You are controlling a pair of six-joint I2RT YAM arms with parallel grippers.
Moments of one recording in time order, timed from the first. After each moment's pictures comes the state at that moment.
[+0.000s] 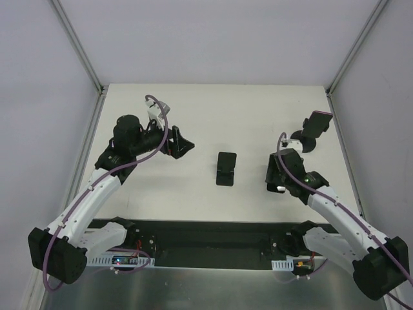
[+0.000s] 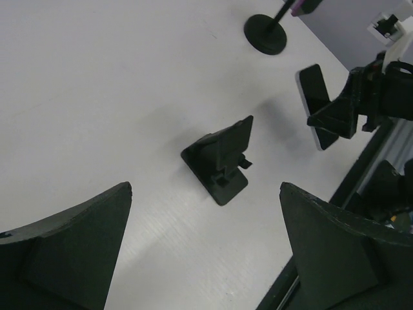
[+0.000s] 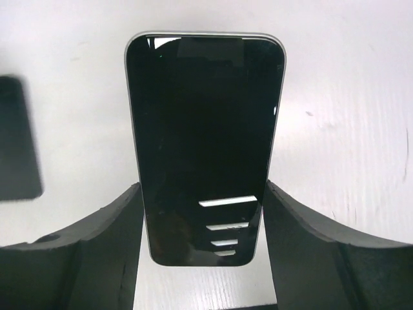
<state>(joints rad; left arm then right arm) -0.36 0.99 0.89 -0.18 0.49 -0.24 0.44 0.95 0.63 -0.62 0.37 0.51</state>
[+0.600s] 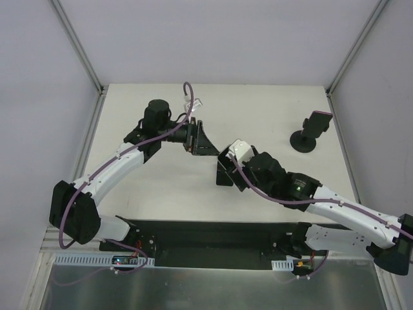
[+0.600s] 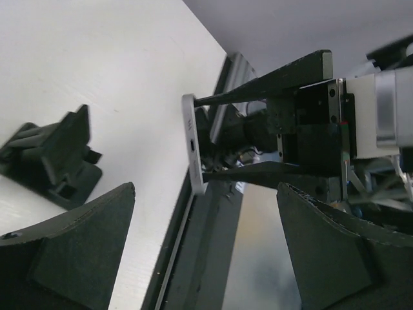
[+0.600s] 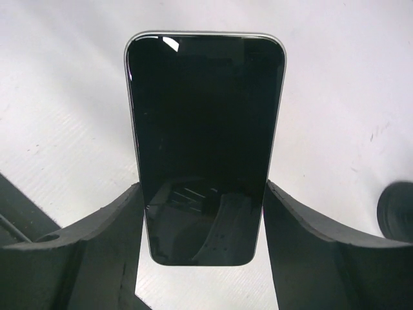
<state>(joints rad) -0.47 1.34 1.07 -0.07 0.96 -0.56 1.03 0.95 0.87 -0.50 0.36 -0.04</state>
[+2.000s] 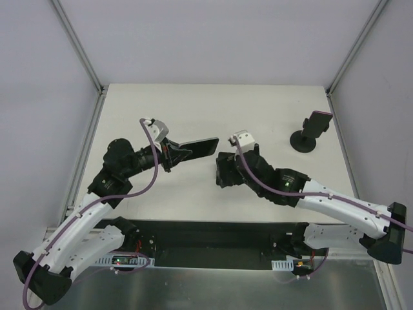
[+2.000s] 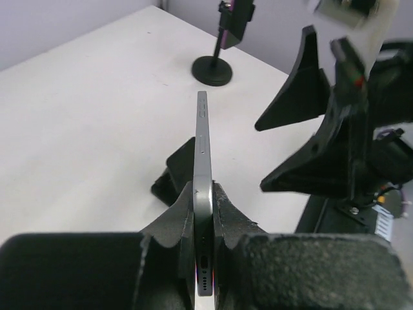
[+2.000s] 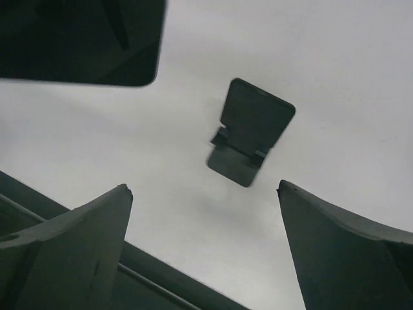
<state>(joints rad) -0.53 0.80 0.78 -0.04 0.56 -0.20 1.16 1.11 1.00 -0.56 0.54 0.36</state>
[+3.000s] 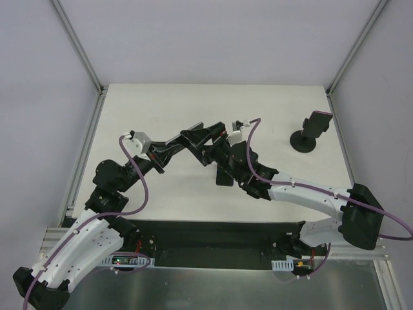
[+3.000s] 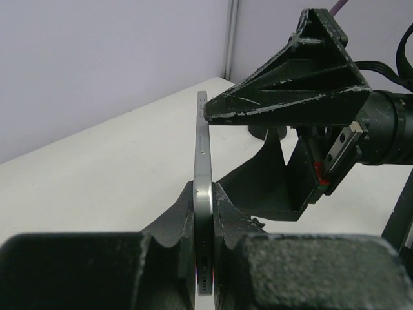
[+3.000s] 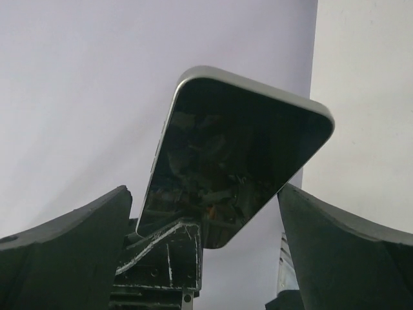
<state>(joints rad) -0.53 0.57 0.56 0.20 0.29 -0.14 1.05 1.34 0.90 0.43 0.29 1.42</state>
